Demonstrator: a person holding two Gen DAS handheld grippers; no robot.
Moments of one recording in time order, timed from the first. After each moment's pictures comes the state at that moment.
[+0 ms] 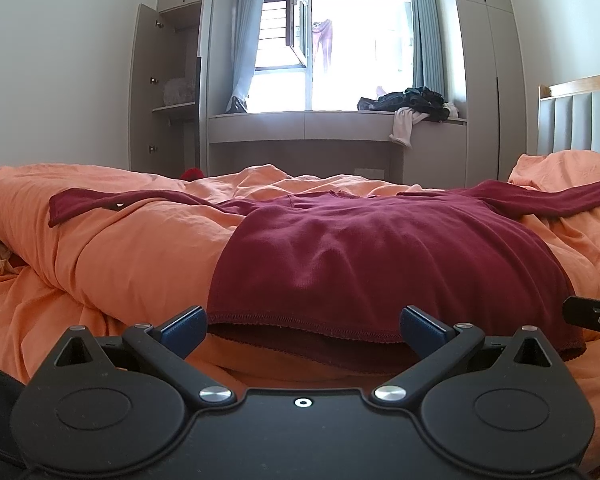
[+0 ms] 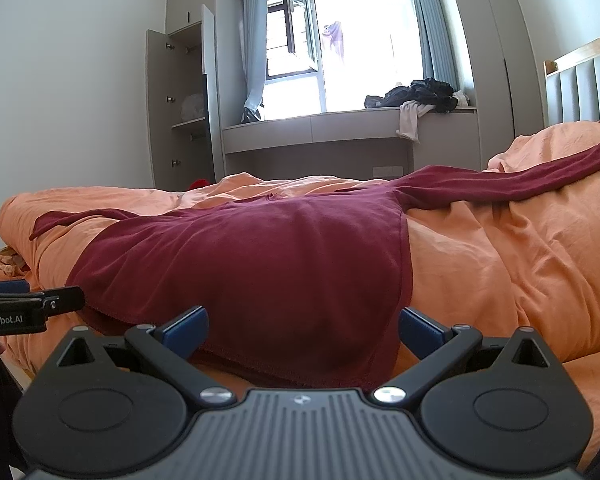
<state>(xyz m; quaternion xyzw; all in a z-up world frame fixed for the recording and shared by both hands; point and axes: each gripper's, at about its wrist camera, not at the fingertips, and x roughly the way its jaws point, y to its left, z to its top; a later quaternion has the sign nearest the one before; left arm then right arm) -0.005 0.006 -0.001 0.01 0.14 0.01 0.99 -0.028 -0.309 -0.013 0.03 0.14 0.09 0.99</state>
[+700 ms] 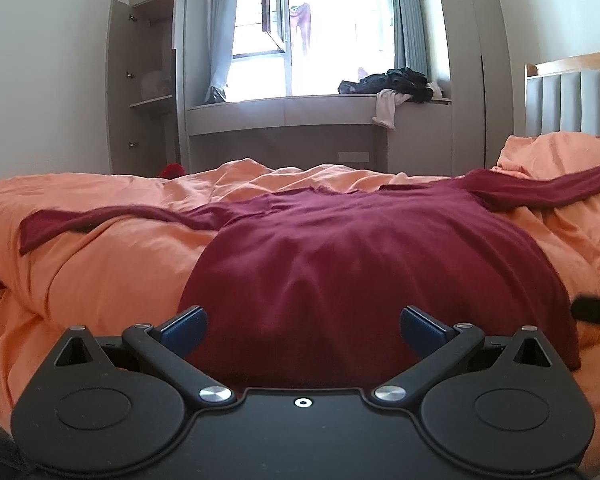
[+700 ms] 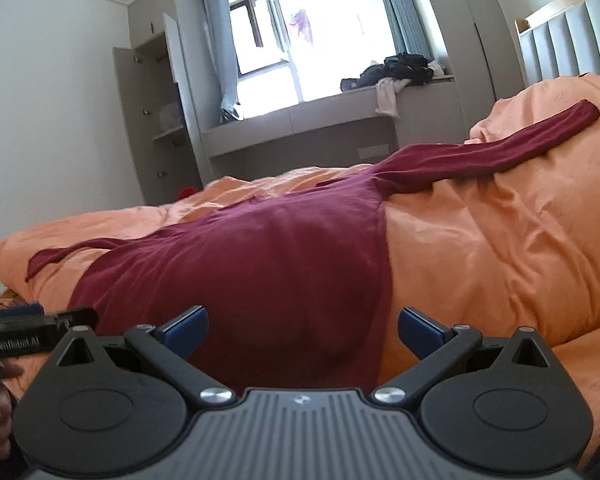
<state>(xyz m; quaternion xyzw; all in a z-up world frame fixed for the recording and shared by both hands) 0.040 -0.013 0.030 0.03 0.17 -0.01 0.99 -0.008 -0.337 0.008 0.09 0.18 0.08 0.98</state>
